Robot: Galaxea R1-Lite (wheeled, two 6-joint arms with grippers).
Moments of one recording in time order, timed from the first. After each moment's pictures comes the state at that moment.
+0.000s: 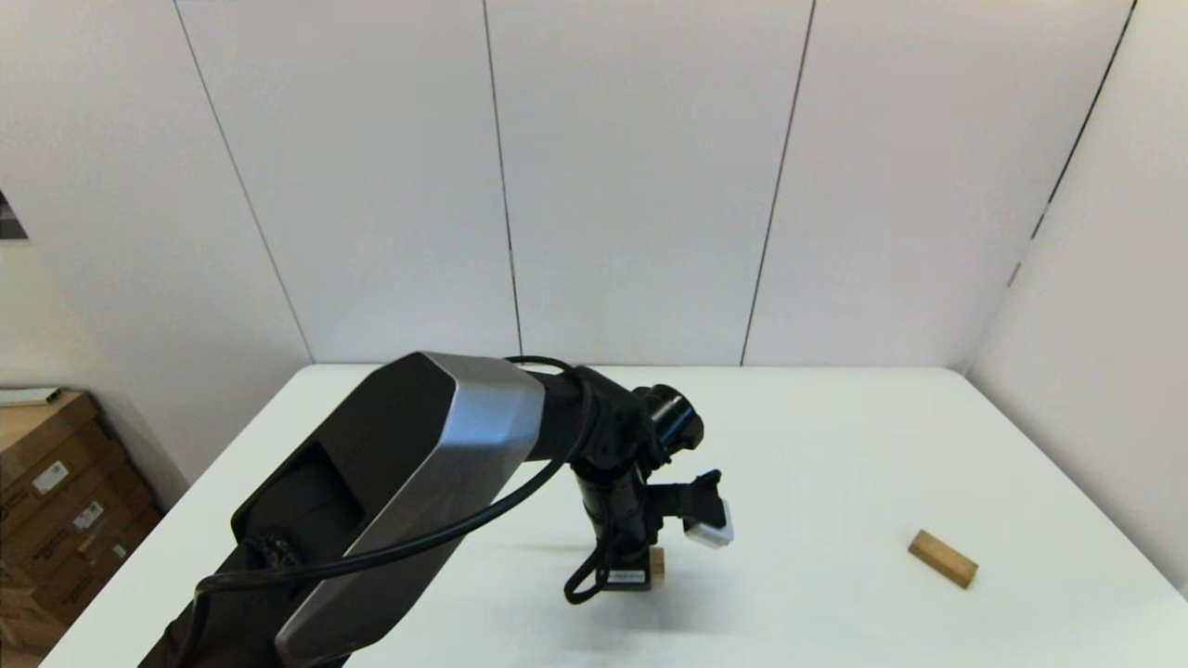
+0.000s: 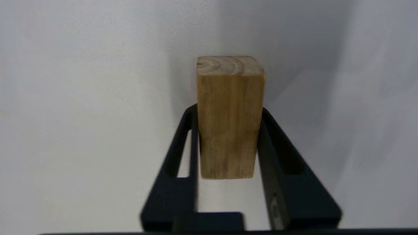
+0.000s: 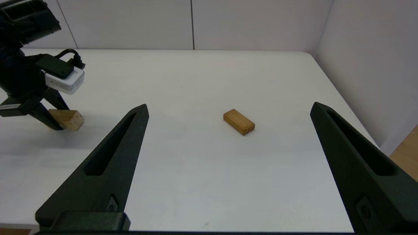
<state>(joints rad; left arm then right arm) -0.79 2.57 -1.98 0.76 -0.08 0.85 0.00 0.00 0.00 0.00 0.00 0.00</state>
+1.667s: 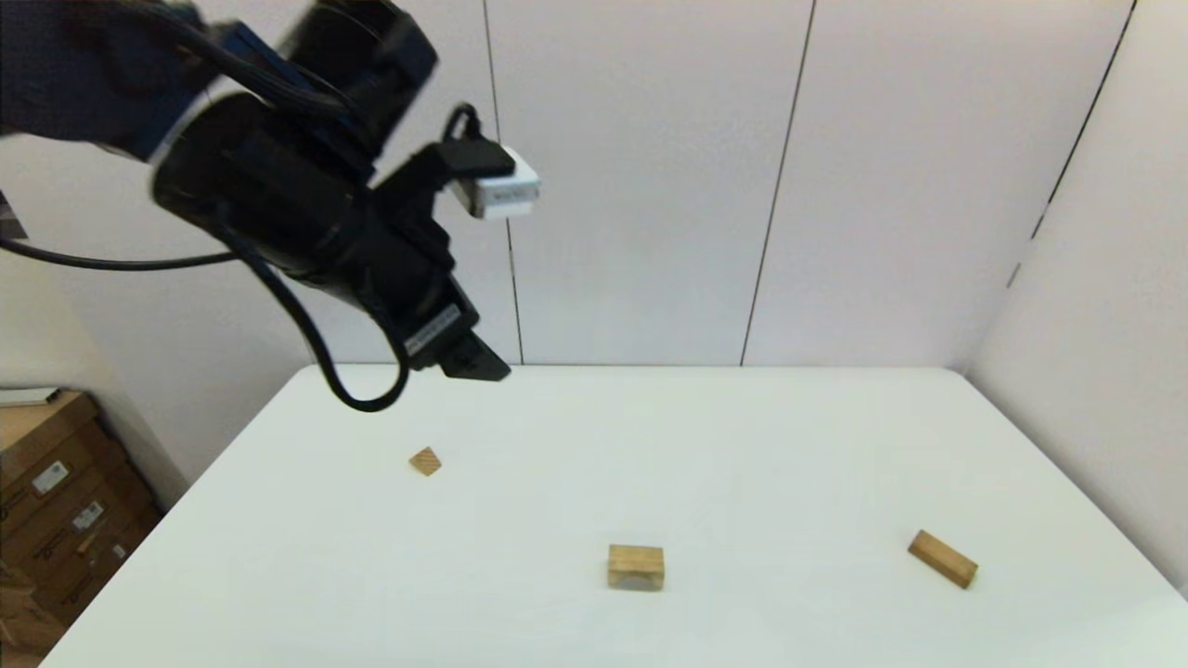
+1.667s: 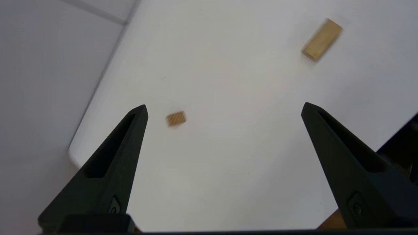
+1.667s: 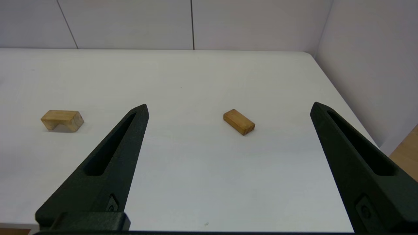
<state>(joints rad) -0.58 1.82 -1.90 0.94 0.06 0.46 0.00 0.00 0.00 0.00 0.00 0.00</state>
